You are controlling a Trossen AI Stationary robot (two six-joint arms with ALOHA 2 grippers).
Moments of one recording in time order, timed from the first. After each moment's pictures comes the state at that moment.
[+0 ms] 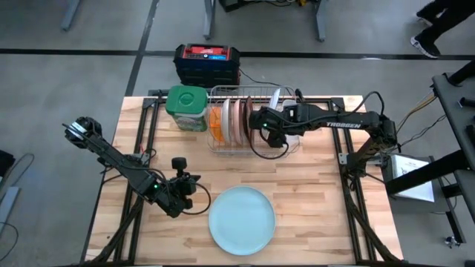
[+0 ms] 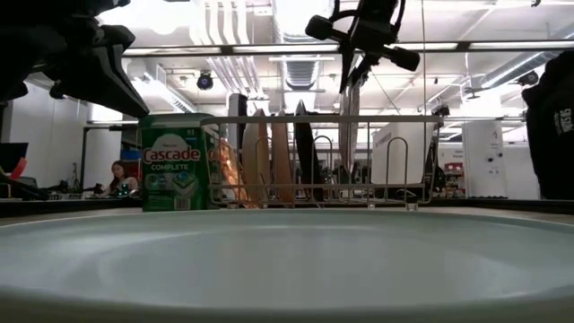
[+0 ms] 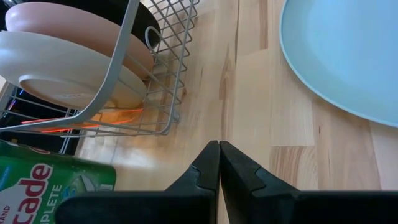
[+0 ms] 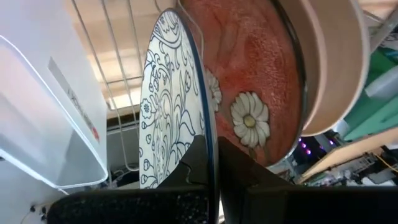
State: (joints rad) left arm -0.64 1.31 0.76 -0.61 -0.85 -0.38; right arm -0.13 1.65 1.56 -1.01 0.49 -1.80
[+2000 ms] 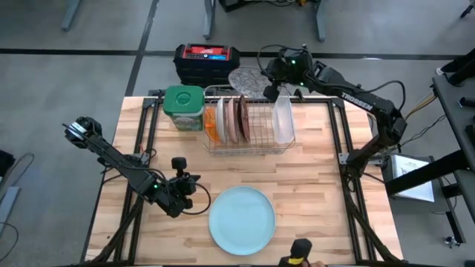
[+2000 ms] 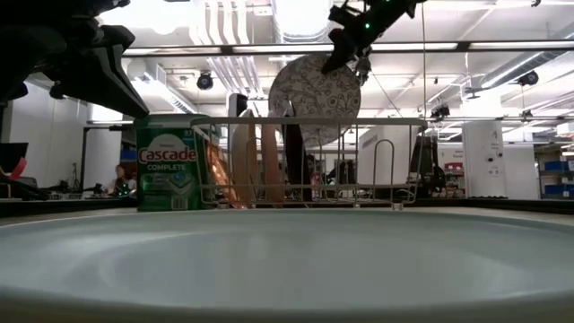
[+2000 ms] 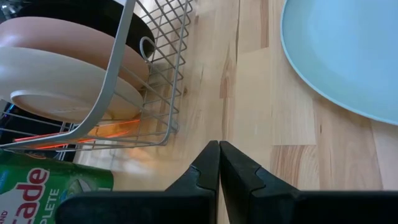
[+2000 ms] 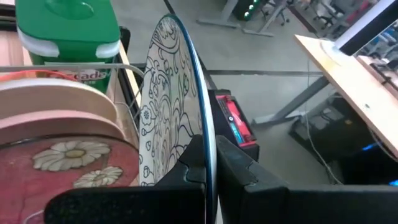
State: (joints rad) left arm -0.64 1.31 0.76 -0.62 -0.86 -0.39; right arm -0.58 1.57 1.57 -0.48 0.07 -0.43
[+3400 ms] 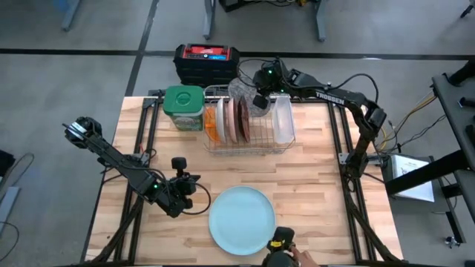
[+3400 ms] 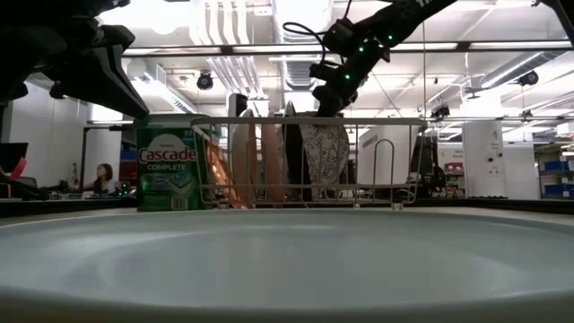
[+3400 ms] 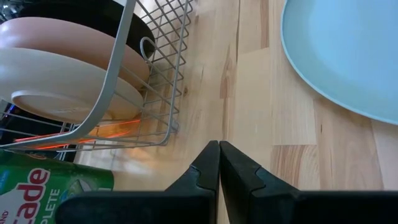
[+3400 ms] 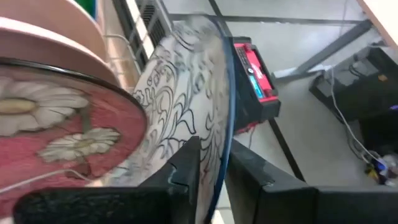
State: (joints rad) left arm -0.64 1.31 0.76 -0.62 -0.86 -0.38; right arm -0.60 1.80 1.53 -0.42 0.10 -0.42
